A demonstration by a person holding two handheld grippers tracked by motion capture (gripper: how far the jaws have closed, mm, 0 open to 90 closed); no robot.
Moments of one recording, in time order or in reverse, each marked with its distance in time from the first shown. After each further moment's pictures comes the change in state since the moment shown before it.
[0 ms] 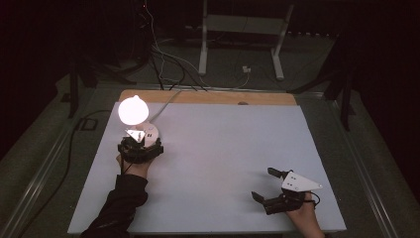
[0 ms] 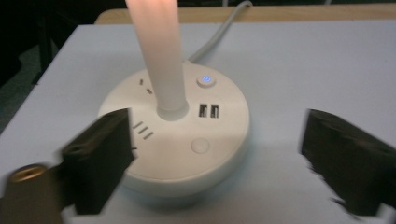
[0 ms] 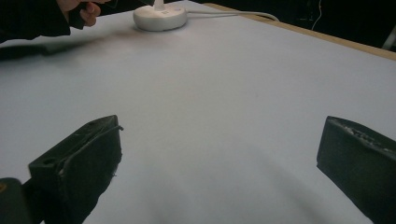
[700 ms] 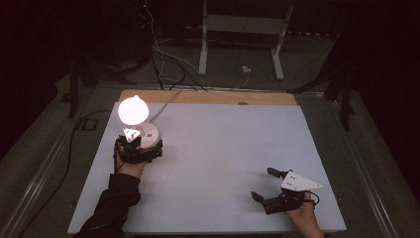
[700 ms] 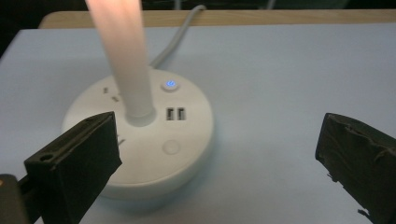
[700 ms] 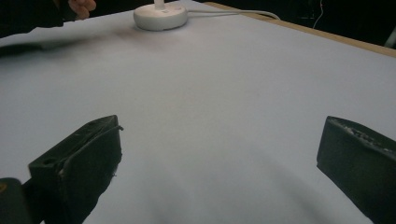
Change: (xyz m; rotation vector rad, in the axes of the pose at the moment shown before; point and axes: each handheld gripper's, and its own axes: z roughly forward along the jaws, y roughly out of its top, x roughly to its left) left arm 0.018 0.007 -0.013 -0.006 -0.232 0.024; right arm -0.001 -0.001 0.001 0.003 0.003 0.005
